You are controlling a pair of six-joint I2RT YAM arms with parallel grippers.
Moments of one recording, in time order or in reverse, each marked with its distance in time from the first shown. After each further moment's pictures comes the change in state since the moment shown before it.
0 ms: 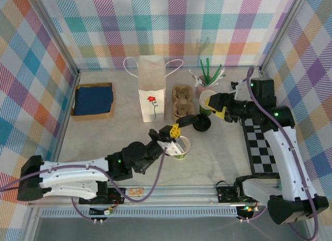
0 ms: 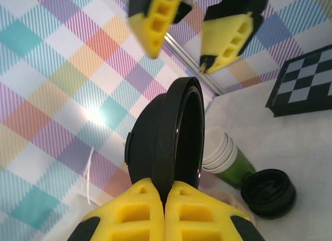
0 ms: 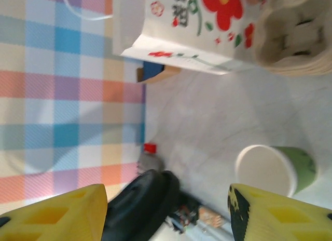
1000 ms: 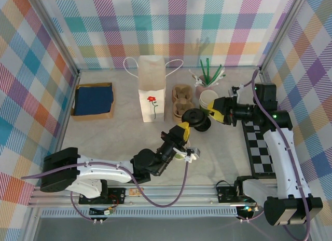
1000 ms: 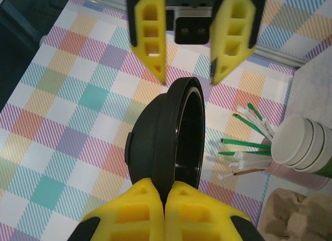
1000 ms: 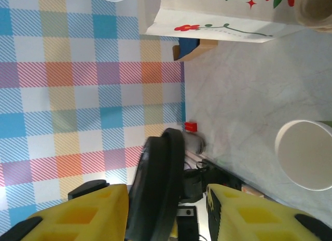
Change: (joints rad) left arm -0.025 0.306 -0.034 0.612 -0.089 0.620; right arm -0.119 -0.027 -0.138 0.092 -0.265 0.081
